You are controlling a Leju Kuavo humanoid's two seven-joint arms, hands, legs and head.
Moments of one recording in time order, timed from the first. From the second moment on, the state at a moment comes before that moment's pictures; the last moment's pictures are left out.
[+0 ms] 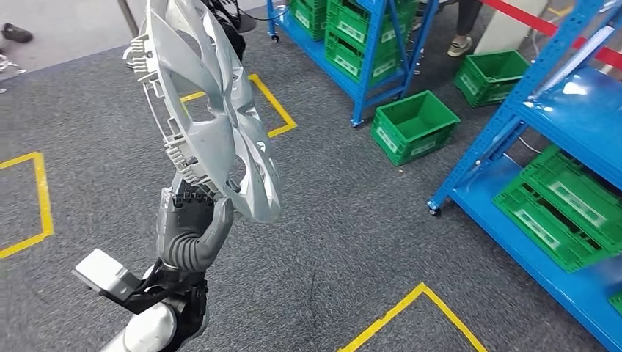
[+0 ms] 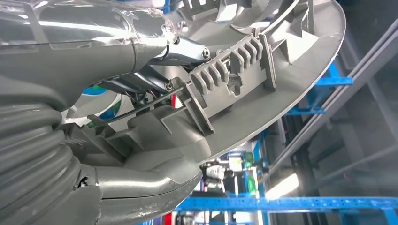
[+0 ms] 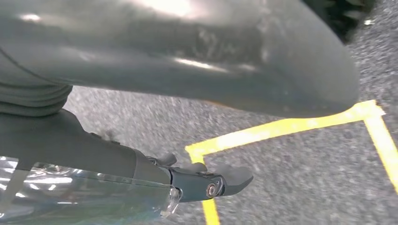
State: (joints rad) left arm -0.03 0.25 -0.55 -2.06 0.05 0.45 -0.52; right arm -0.17 -0.08 0.99 -0.22 -0.63 -0.33 -0.19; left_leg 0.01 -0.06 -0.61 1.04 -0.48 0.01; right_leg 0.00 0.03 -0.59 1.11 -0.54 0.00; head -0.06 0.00
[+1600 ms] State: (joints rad) left arm -0.12 0.27 -0.55 -2.06 0.08 0.40 -0.49; right arm -0.18 -0.04 0.99 -0.23 -0.66 -0.39 -0.23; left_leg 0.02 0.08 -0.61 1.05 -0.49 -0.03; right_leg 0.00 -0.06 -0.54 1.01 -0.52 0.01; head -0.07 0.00
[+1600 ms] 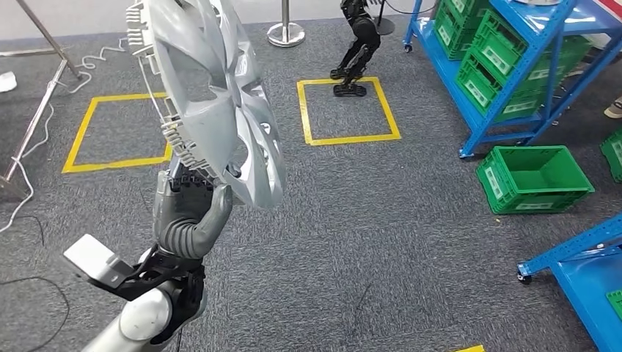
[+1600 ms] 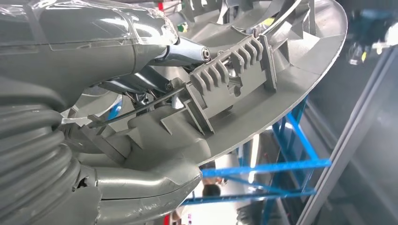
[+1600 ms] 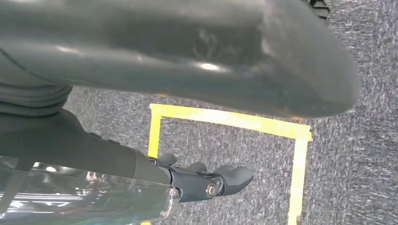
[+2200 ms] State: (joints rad) left arm -0.13 0.25 -0.56 -2.00 0.14 0.40 -0.56; right arm -0.20 -0.07 0.99 -0.23 -0.62 -0.44 -0.26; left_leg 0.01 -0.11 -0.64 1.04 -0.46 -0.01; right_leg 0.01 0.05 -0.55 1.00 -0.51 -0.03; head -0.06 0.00
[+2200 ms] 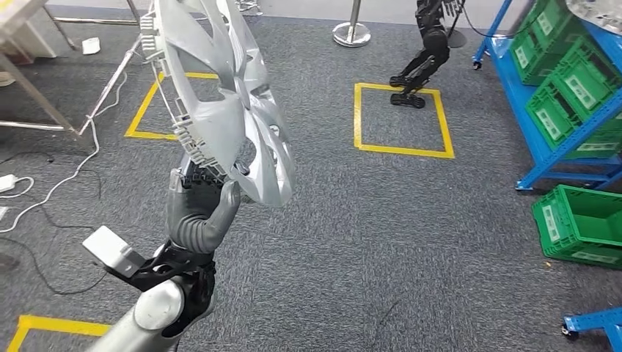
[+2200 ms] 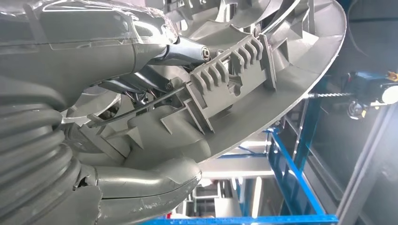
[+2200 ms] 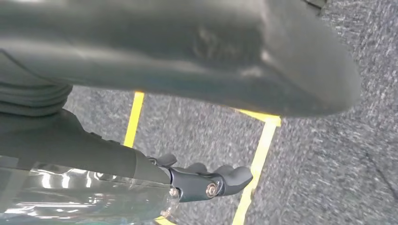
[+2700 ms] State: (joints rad) left arm -0.09 0.25 -0.56 -1.99 0.10 0.43 -0.56; right arm -0.19 -0.07 0.99 -0.23 -0.59 -0.43 -0.26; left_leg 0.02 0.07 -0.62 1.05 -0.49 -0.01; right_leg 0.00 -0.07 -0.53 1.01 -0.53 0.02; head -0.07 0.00
